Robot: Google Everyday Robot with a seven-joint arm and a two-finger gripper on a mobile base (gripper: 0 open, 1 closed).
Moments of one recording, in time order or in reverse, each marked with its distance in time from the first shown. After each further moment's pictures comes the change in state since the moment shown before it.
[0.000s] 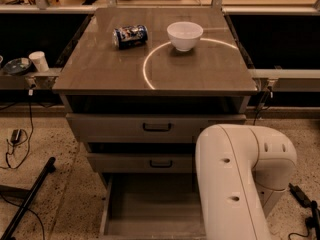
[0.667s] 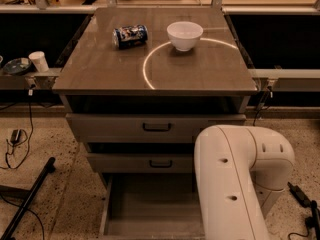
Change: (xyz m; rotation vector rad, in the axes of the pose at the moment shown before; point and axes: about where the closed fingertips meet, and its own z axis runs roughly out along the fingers) arm 0.003 0.001 0.005 -0.006 0.016 -0.001
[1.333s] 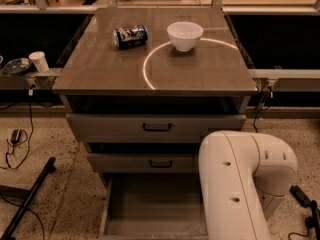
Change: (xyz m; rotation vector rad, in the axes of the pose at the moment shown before) arm 0.025 0.016 0.019 -0.078 0.075 0.046
